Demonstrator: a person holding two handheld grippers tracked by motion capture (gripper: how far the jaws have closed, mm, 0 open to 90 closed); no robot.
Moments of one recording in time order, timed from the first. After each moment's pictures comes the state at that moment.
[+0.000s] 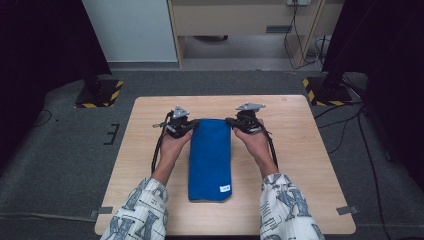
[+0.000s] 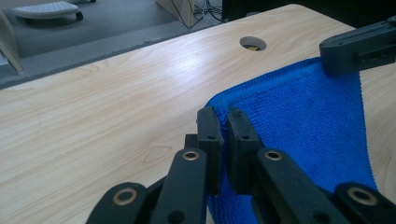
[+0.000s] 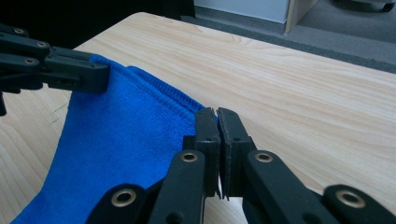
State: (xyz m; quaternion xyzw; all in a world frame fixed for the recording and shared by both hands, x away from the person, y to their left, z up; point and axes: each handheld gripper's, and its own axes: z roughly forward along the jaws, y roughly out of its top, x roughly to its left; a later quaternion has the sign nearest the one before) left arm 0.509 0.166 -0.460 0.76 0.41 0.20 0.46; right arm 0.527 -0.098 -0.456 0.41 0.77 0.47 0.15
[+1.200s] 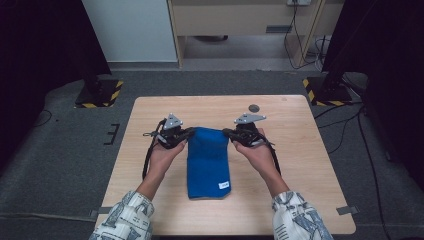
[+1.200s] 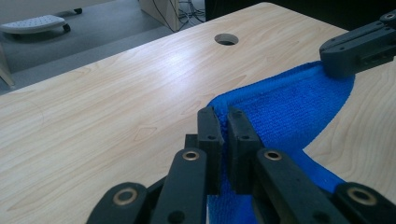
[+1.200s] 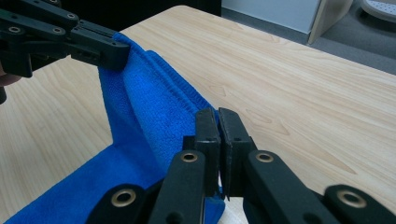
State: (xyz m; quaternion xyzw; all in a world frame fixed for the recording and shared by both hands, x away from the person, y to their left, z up) left arm 0.460 0.181 -0.448 0.78 0.37 0.19 0.46; right arm 0.471 -0.095 -0.446 0.35 0.80 0.48 0.14
